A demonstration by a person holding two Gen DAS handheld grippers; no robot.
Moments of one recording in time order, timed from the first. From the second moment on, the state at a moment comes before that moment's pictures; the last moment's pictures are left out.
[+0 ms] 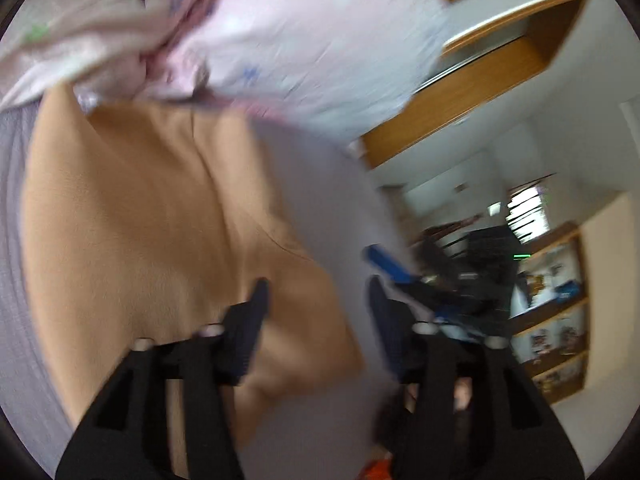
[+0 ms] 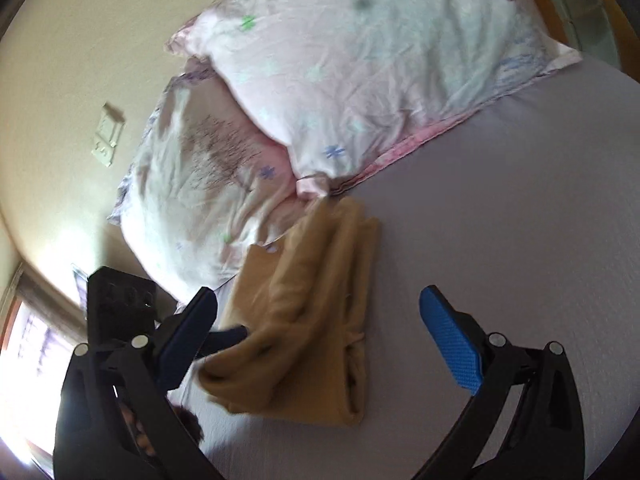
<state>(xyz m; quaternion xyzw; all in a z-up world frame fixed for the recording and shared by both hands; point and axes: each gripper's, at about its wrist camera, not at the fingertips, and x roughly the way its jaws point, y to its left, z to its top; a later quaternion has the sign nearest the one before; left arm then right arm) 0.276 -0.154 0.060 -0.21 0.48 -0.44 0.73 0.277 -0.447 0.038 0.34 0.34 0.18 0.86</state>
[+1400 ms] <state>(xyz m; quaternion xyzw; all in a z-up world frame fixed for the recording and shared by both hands) 0.310 -0.071 -0.001 -0.24 0.51 -0.31 0.76 0.346 -0.421 -0.017 0.37 0.45 0.17 0.80</state>
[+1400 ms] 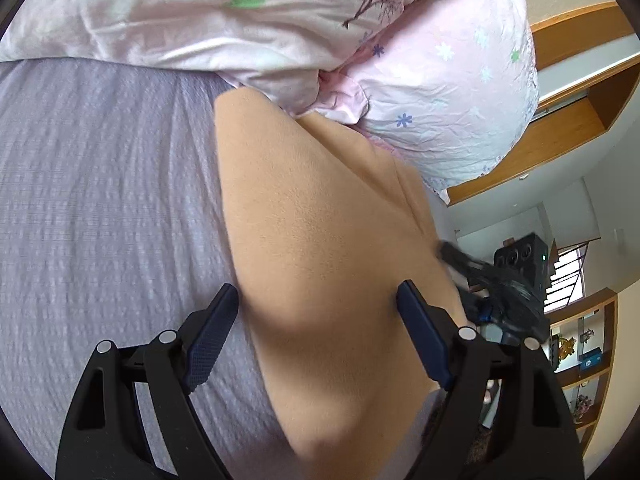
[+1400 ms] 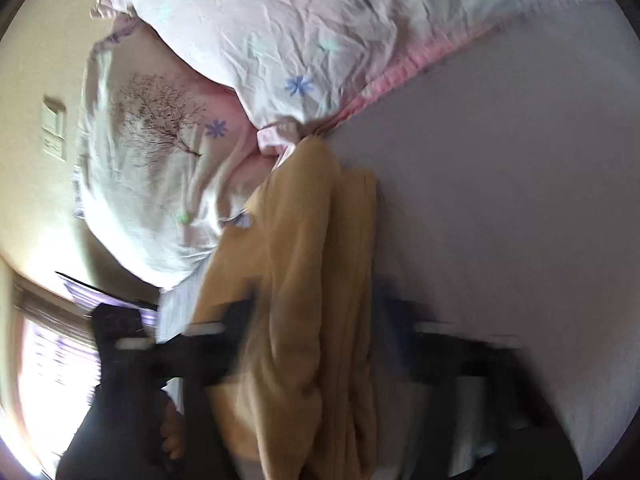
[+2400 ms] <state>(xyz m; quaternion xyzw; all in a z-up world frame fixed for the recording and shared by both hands) 0.177 0.016 0.063 -0.14 0.36 -0.33 0.86 0.301 -0.294 0.021 0.31 0.39 0.38 0.78</state>
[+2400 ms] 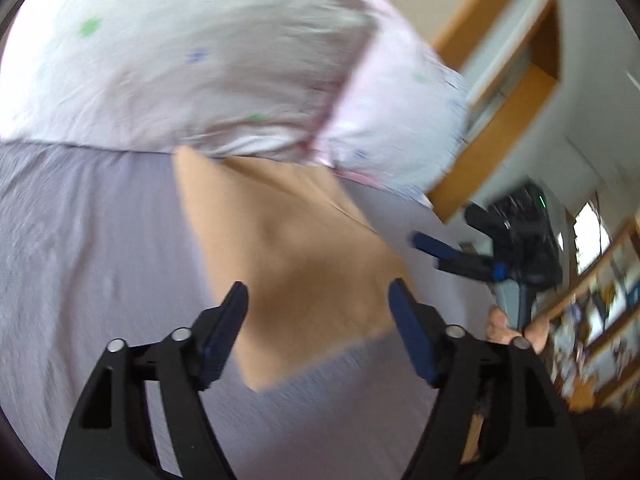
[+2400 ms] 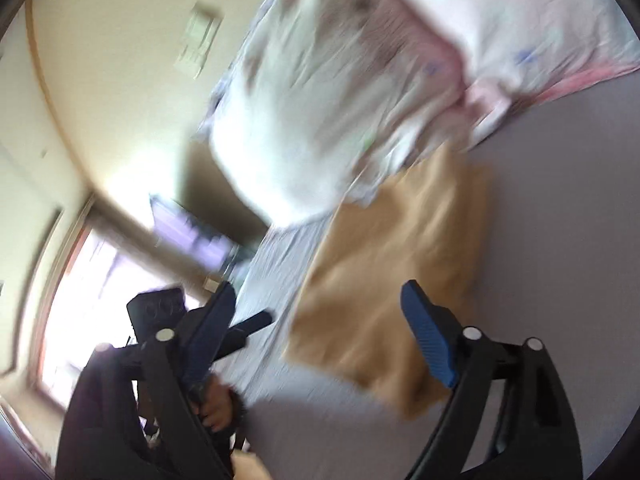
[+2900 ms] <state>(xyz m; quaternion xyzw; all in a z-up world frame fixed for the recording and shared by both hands) 0.127 0.010 0.019 -0.05 0.44 -0.21 0.87 0.221 -0.268 -0.012 0.10 0.45 0.18 0.87</state>
